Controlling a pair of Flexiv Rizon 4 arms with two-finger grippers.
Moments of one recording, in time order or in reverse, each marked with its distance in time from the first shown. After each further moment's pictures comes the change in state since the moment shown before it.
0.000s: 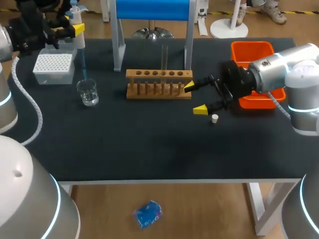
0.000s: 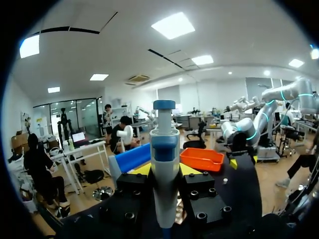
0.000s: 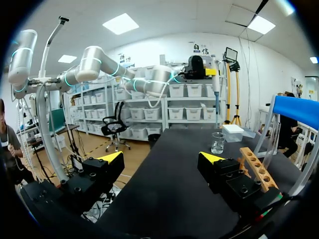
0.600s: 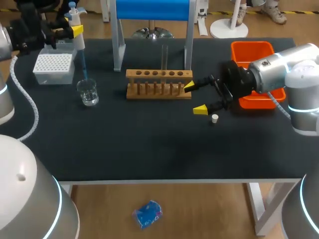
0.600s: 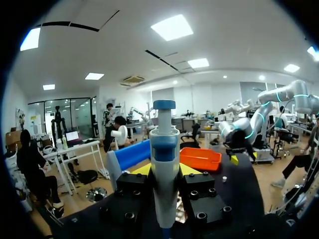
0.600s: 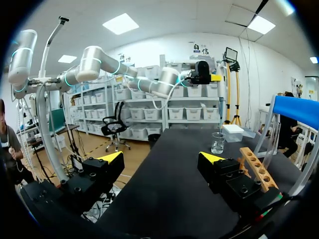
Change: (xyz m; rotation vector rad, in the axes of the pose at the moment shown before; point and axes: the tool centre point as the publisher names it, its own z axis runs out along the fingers) left arm -0.023 0.023 0.007 0.016 0.053 -0.014; right arm 0.000 0.000 0.000 0.000 0.000 0.000
